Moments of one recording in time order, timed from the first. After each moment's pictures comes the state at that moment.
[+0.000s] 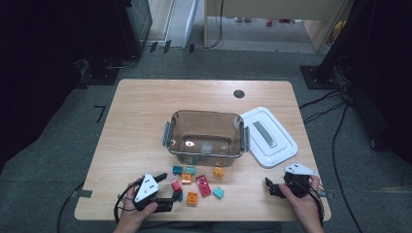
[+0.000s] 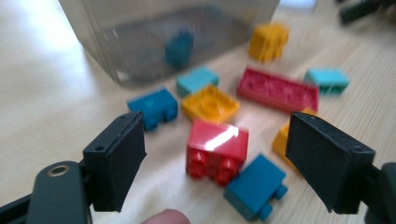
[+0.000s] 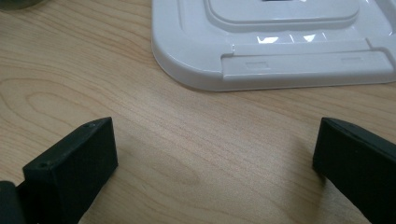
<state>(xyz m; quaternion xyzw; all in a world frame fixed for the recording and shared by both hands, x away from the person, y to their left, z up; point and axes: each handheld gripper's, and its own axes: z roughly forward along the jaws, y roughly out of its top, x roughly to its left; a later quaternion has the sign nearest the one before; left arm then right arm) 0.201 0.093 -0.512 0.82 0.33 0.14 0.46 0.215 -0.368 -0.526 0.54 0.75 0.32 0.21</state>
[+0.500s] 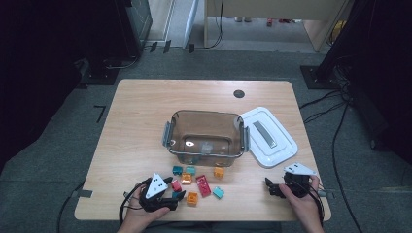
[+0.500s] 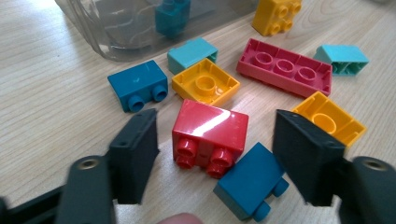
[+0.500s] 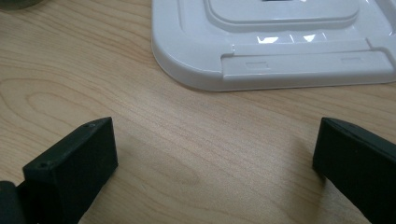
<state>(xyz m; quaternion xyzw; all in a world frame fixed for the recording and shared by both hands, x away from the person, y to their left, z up) 0.205 0.083 -0.517 0.82 0.34 0.13 0.43 0.215 -0.368 -0.526 0.54 0.75 0.32 0.21</state>
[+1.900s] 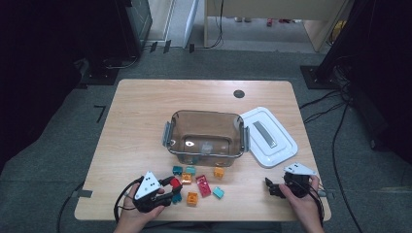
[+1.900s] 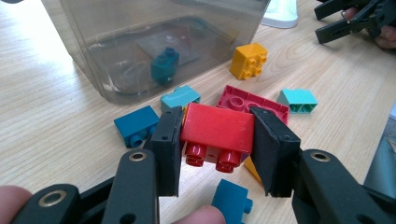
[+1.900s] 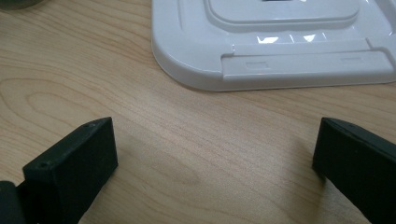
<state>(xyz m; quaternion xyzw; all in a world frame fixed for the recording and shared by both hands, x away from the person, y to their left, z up) 0.197 0.090 -0.482 0.81 0.33 0.12 0.48 0.215 -0.368 -0.526 0.54 0.75 0.32 0.21</state>
